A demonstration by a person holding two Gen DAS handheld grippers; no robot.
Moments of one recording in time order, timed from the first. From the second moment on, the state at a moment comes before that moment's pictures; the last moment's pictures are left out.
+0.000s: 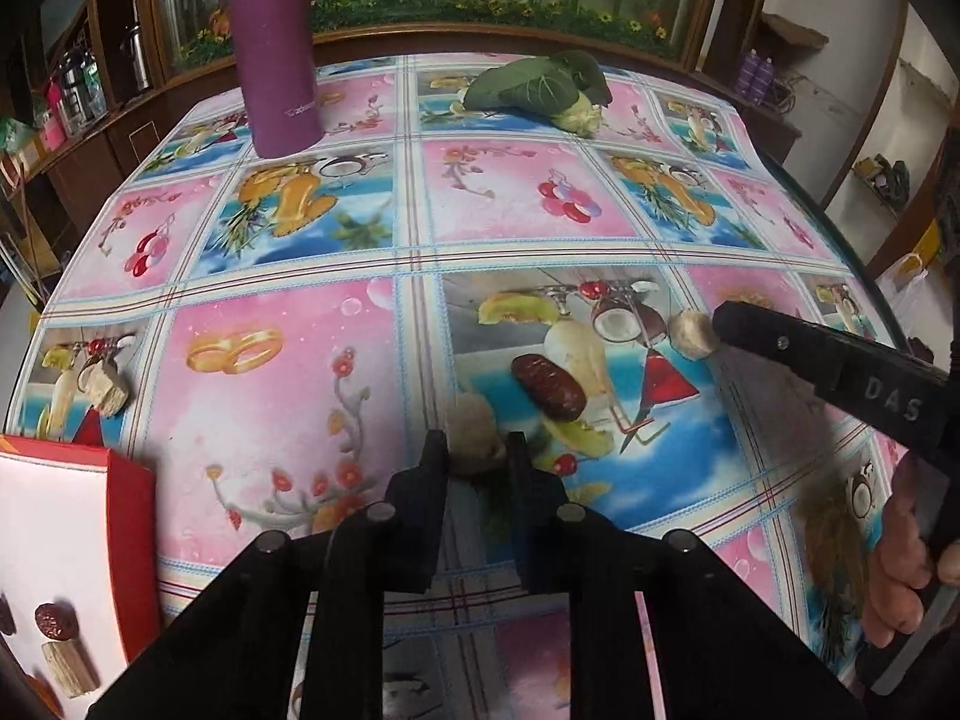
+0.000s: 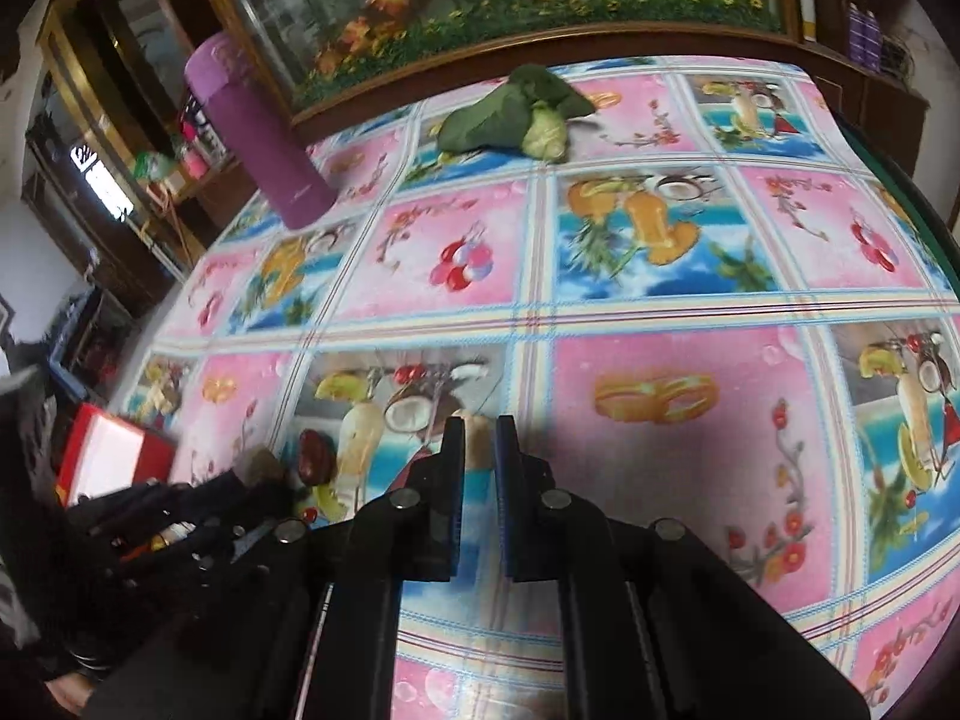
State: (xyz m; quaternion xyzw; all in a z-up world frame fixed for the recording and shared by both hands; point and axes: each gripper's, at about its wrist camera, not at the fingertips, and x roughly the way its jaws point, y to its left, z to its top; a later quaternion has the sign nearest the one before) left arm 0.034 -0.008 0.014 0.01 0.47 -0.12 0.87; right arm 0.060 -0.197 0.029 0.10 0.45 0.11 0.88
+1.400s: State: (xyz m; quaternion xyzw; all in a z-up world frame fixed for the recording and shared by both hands) left arm -0.101 0.134 0.103 -0.03 0.38 -0.02 0.93; right arm -0.054 -0.310 0.095 0.18 0.27 -0.04 0.95
